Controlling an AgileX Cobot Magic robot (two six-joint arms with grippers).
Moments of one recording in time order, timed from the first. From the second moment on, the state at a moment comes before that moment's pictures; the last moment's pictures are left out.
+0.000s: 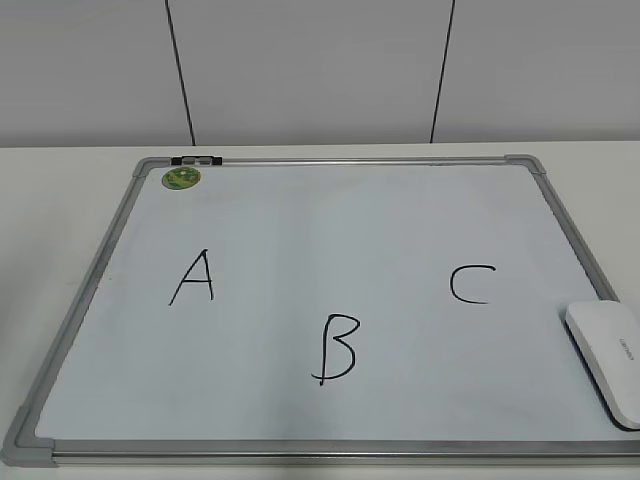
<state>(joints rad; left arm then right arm) -0.03 0.83 -0.70 -0.12 0.77 0.06 -0.04 -0.02 -0.50 -0.03 1.15 -0.07</state>
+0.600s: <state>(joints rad) -0.03 1.87 -1.41 -0.13 1.04 0.06 -0.04 -0.02 -0.50 -0.03 1.15 -0.07</state>
